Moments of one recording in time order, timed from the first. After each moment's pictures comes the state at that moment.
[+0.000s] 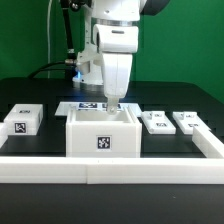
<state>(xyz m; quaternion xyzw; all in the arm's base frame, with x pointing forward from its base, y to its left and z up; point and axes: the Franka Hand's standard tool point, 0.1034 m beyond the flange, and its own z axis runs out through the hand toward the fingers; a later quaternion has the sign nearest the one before) 0.433 -0.007 0.045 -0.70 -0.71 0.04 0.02</state>
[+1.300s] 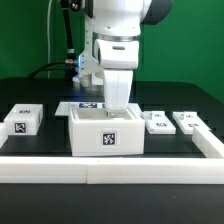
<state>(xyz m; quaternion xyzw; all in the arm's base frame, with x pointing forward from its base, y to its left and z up) 0.429 -0.004 0.025 -0.70 -0.71 0.05 0.04</state>
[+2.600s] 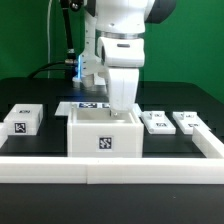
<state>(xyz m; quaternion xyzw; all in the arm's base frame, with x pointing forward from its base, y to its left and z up) 0.473 0.011 0.030 -0.69 -0.72 0.03 0.03</state>
